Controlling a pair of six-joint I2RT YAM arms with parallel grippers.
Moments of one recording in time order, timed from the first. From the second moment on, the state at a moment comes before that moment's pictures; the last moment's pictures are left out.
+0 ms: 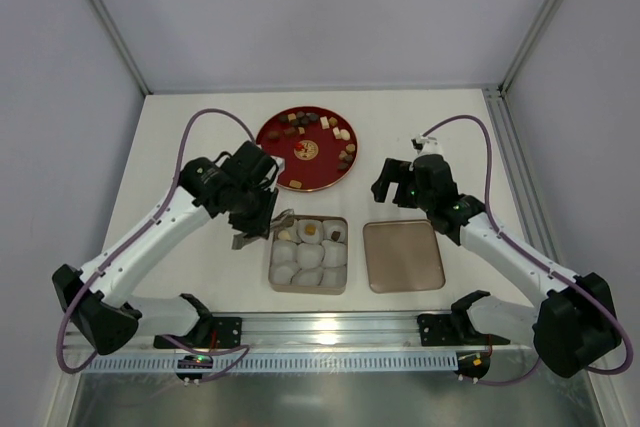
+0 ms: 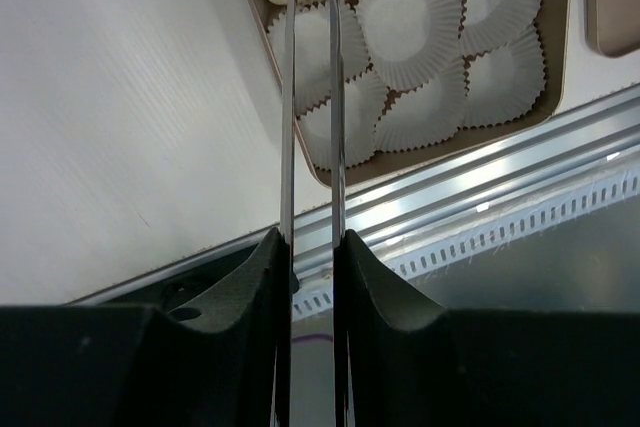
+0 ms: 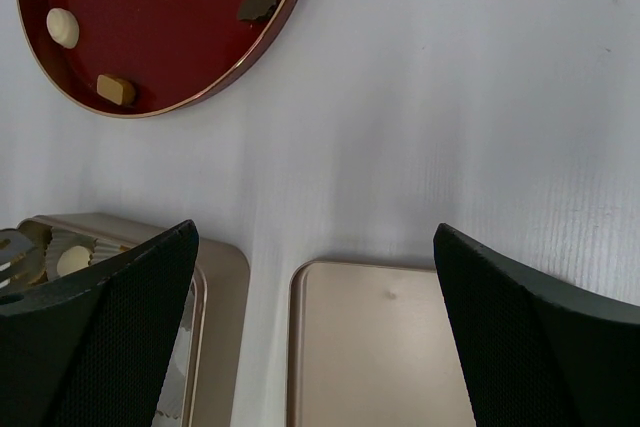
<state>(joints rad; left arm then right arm) -0.69 1.28 1.34 -1.26 0.02 -0.38 0.45 1.13 0.72 -0.19 0.08 0.50</state>
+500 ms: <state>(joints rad) -0.77 1.12 1.20 -1.29 0.02 -0.45 0.46 1.17 0.72 -0.19 0.09 0.50</state>
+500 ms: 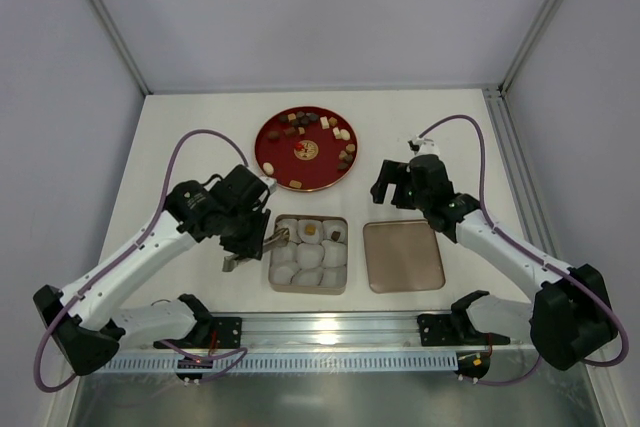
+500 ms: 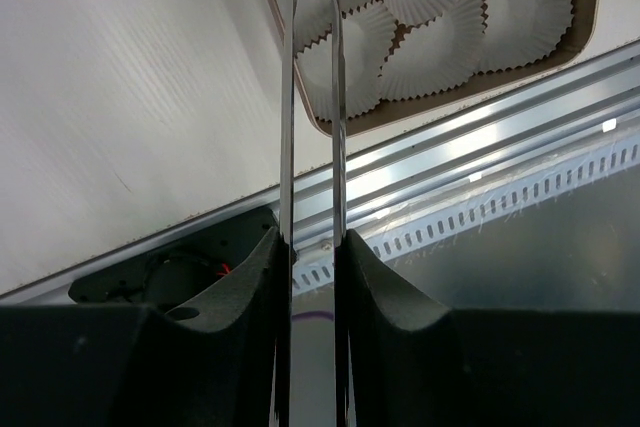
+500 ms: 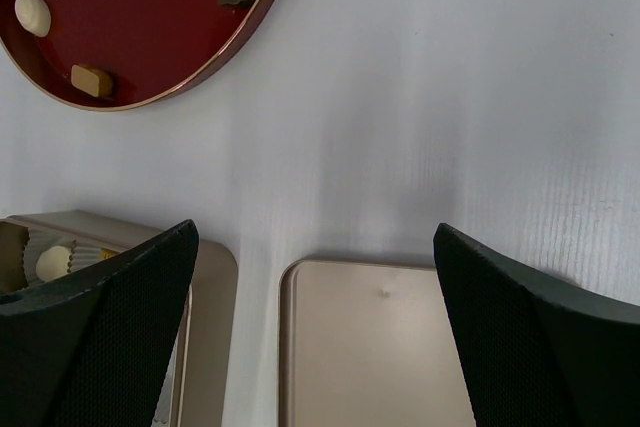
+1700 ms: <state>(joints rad) -0.77 1.19 1.44 -1.31 -0.02 -0.45 0.46 1.18 0.73 -0.19 0.09 0.50</state>
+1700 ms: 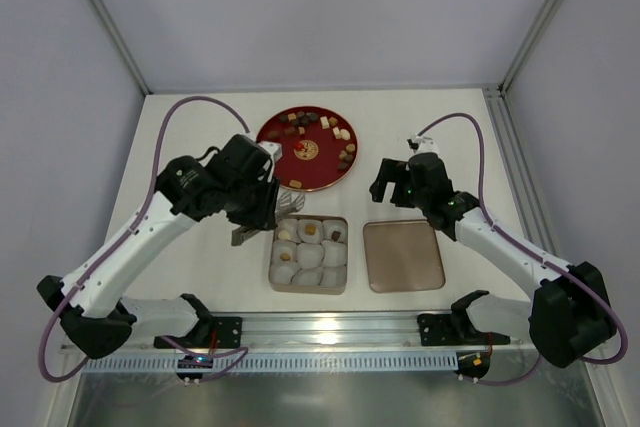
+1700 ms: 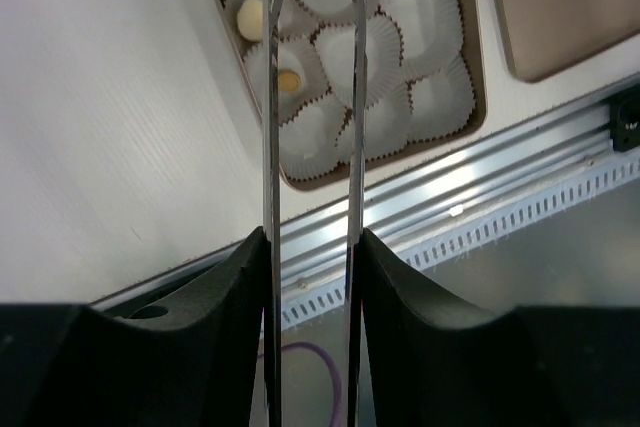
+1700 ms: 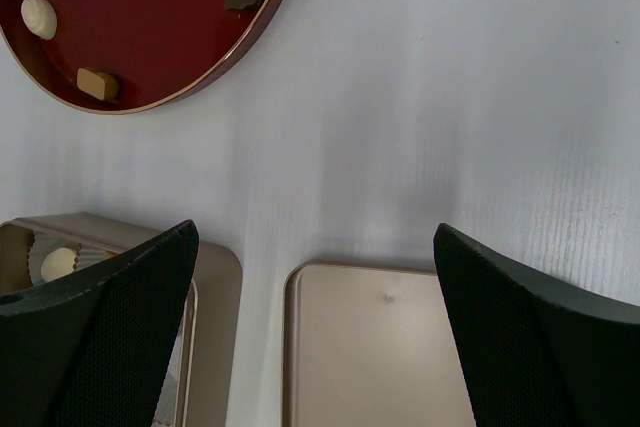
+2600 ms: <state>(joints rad) -0.45 2.11 2.12 -1.17 -0.06 -0.34 0.46 1.14 0.75 -0.22 0.08 0.47</state>
